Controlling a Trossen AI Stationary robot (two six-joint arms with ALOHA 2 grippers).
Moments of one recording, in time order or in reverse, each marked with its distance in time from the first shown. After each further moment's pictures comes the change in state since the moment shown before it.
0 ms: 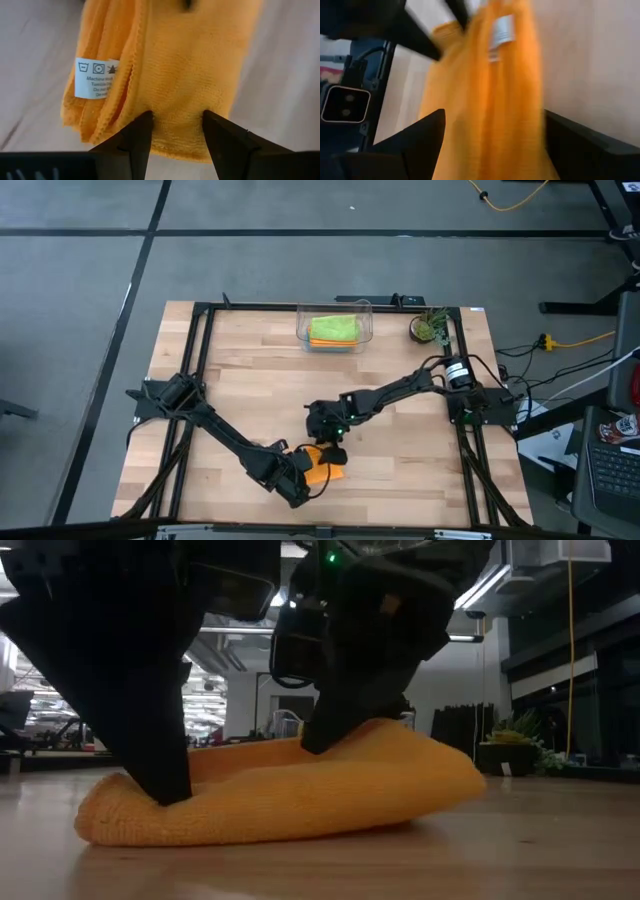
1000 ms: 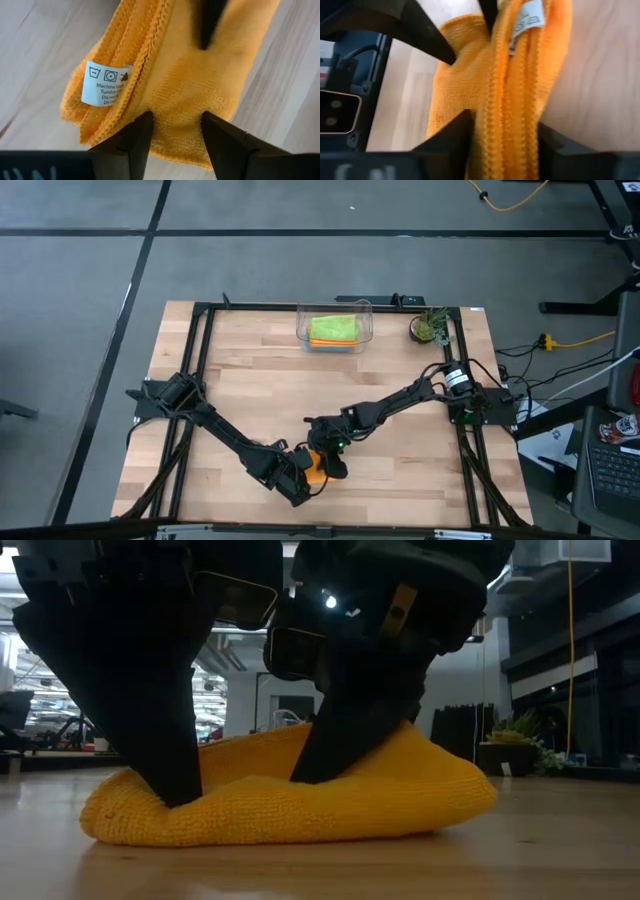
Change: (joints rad) left arm 0.010 -0.001 -0.030 0.036 0.003 -0.036; right arm 0.082 0.017 -0.006 0.059 0.132 0.058
